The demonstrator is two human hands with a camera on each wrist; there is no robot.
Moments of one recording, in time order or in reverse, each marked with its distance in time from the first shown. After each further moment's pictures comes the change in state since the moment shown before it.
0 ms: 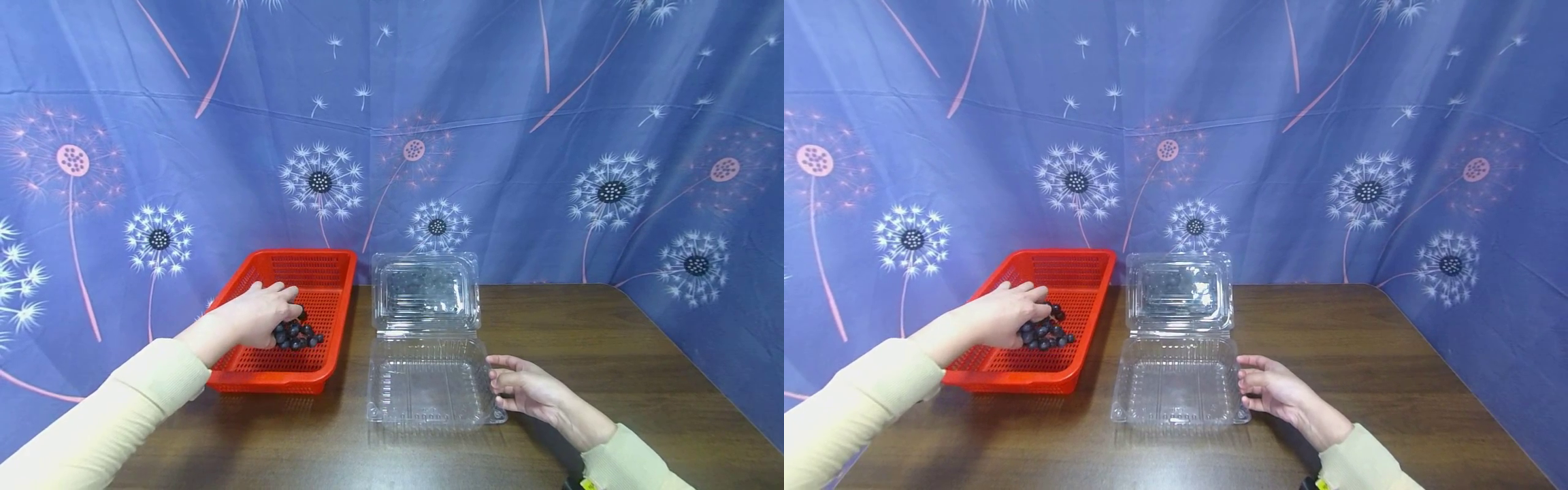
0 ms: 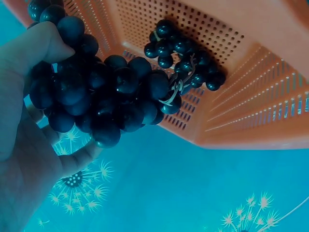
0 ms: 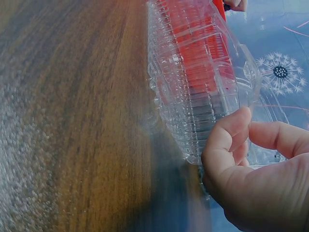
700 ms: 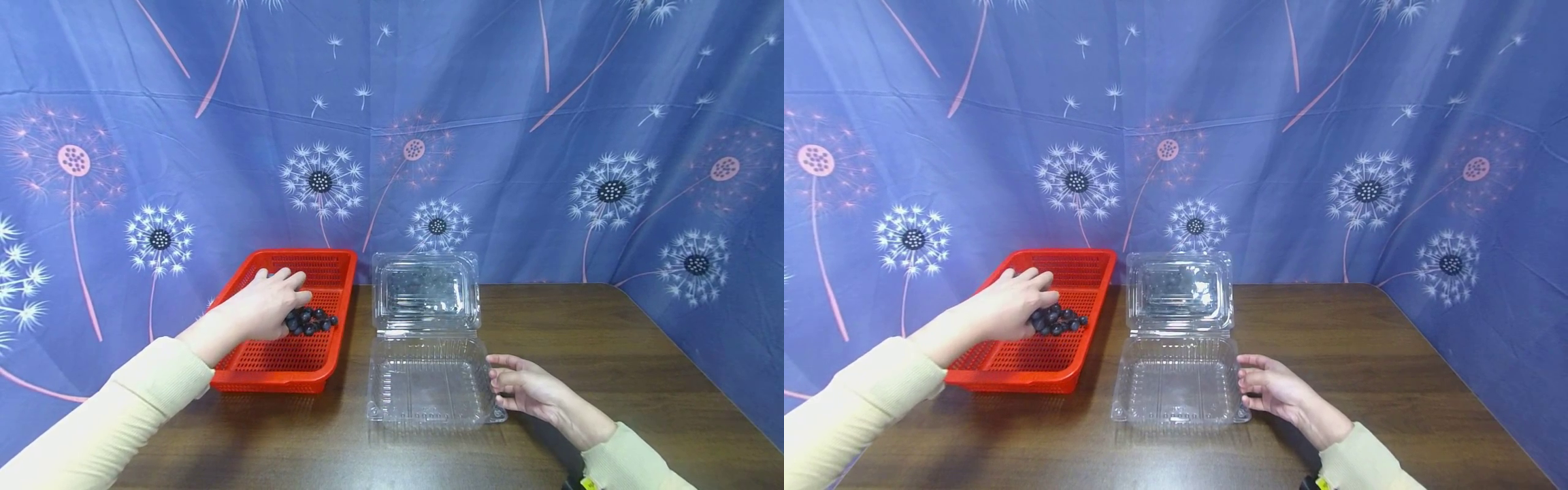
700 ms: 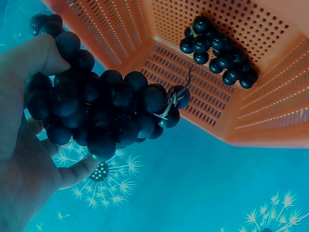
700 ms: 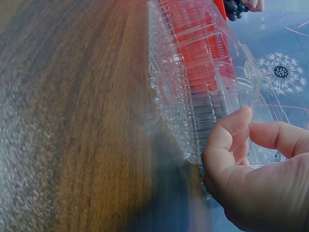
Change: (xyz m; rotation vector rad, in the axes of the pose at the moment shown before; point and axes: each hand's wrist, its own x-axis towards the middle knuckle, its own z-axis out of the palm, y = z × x) left_hand 0.009 0.009 -0.020 0.073 0.181 -0.028; right_hand 0.000 0.000 0.000 0.000 0.002 0.004
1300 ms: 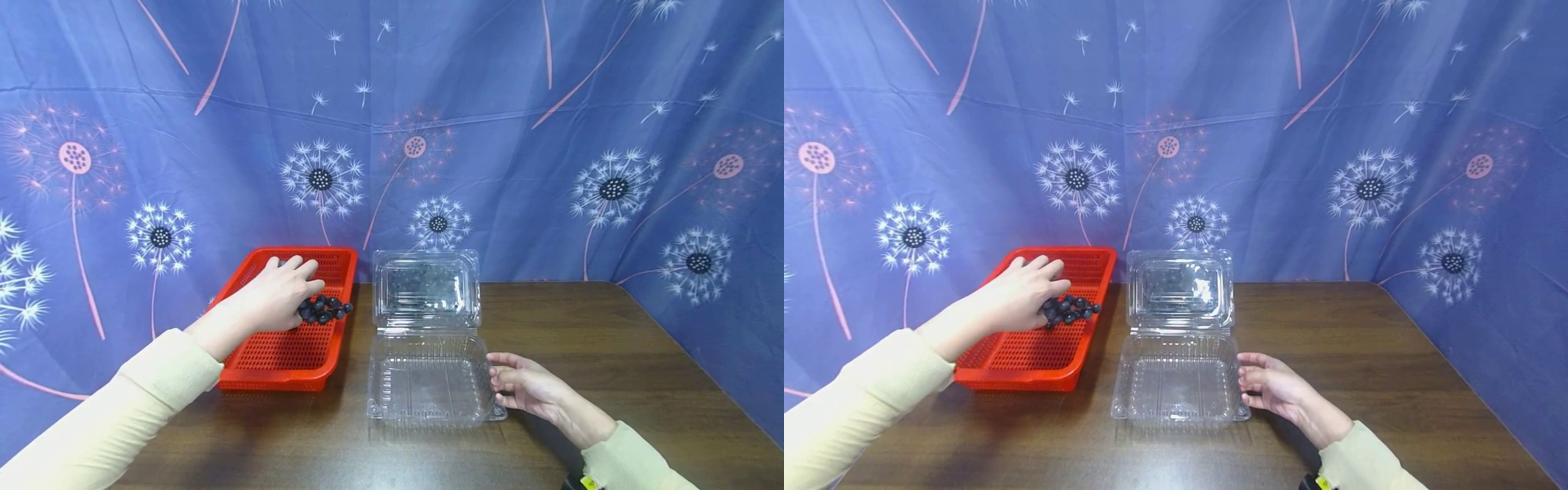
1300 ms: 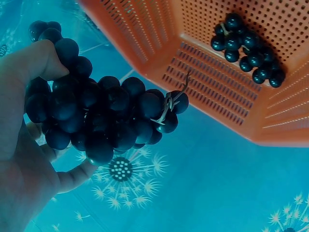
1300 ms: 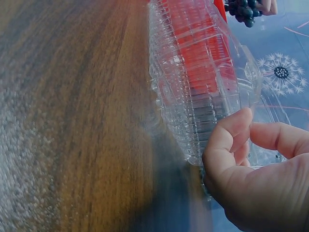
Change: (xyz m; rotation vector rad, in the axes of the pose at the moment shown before) left_hand 0.017 0.008 -0.017 0.018 0.064 0.003; right_hand 0.000 -0.002 0.002 -0.011 0.013 -0.002
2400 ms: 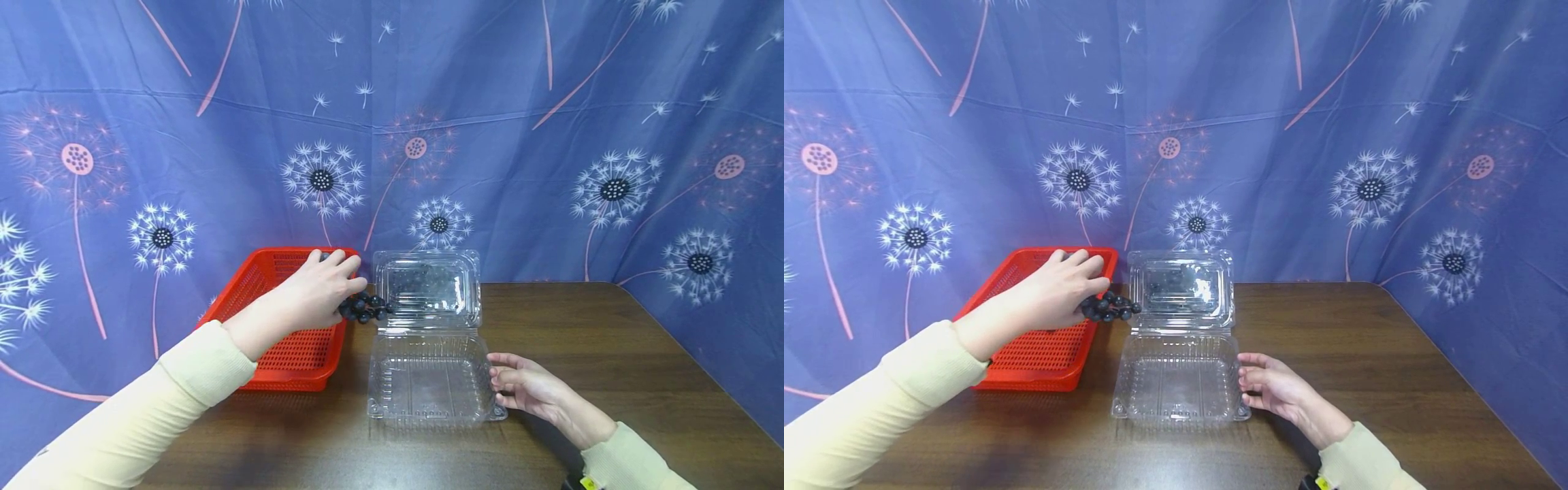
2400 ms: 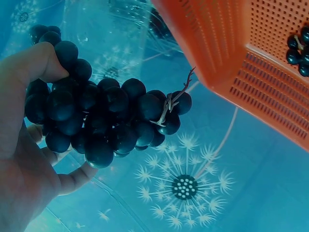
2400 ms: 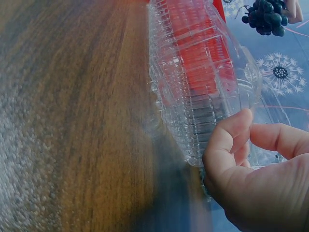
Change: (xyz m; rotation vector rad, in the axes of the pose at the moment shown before) left_hand 0.038 0.038 -0.029 0.046 0.102 0.099; right_hand 0.001 0.000 0.001 0.004 0.017 0.009
